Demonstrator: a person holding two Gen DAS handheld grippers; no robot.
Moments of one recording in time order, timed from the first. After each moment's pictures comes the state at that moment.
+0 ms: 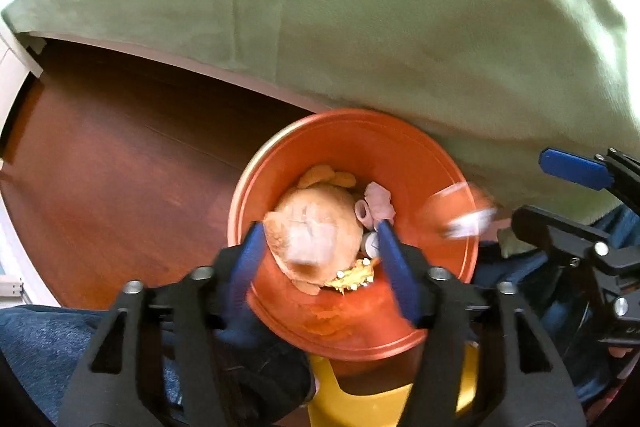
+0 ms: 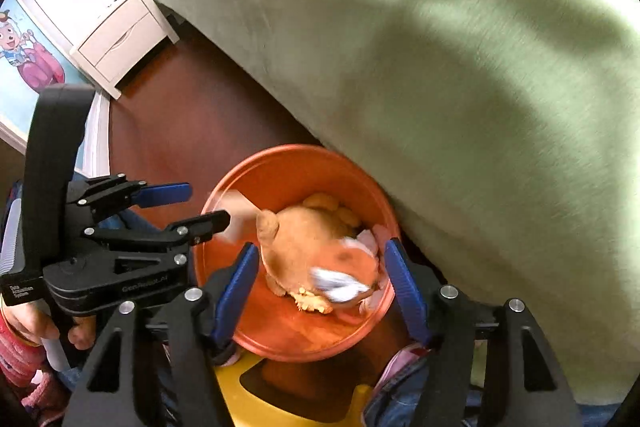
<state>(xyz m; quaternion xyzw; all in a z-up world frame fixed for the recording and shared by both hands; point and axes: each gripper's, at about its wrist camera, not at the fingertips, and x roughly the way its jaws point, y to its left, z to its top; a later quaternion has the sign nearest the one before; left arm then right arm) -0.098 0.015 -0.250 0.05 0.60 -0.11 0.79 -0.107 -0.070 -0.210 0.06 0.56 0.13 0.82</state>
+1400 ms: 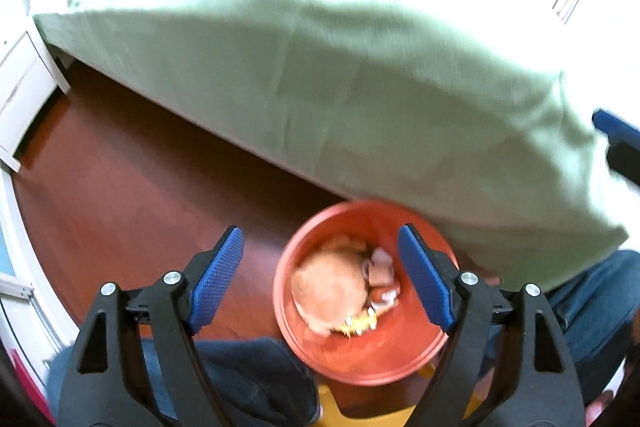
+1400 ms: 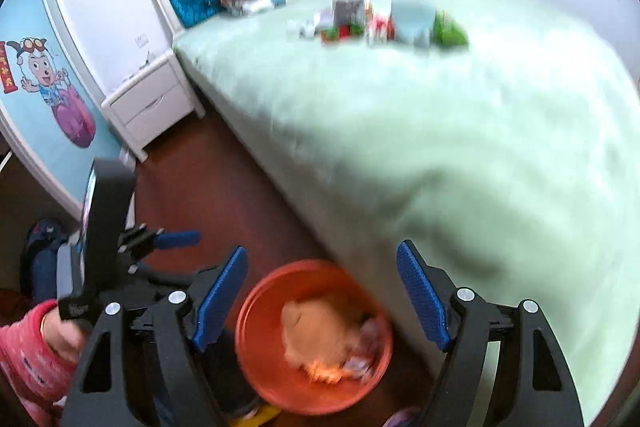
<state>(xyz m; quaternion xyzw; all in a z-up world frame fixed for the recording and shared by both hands) -0.074 0.040 -0.166 0.02 0.52 -0.09 0.85 -0.079 -0.092 -0.071 0.06 0.41 0.14 0.90</state>
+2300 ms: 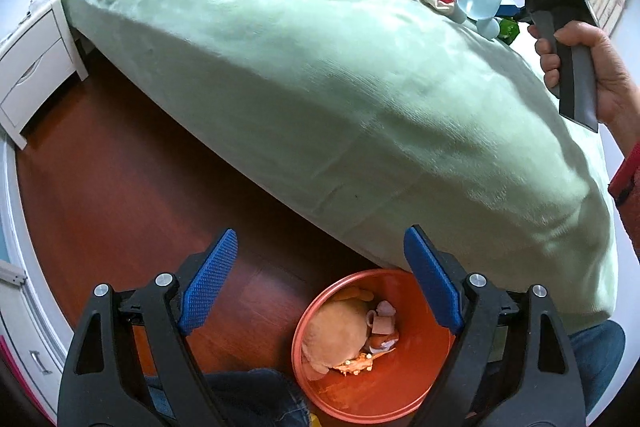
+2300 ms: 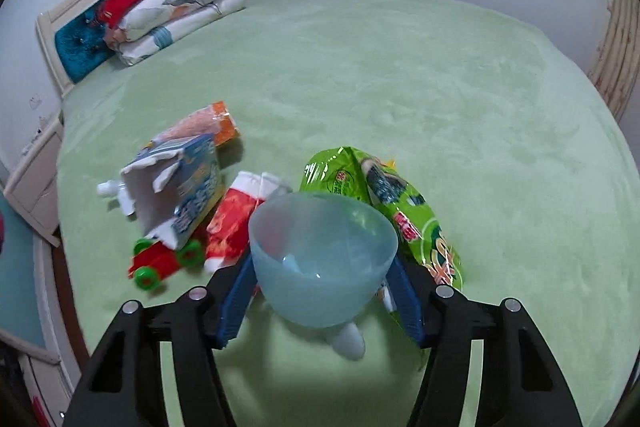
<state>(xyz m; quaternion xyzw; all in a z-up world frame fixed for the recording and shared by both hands) -0.024 0.080 -0.139 -0.04 0.50 -0.05 0.87 0.224 -0.128 -0.073 0.08 0.44 -0.01 0.90</state>
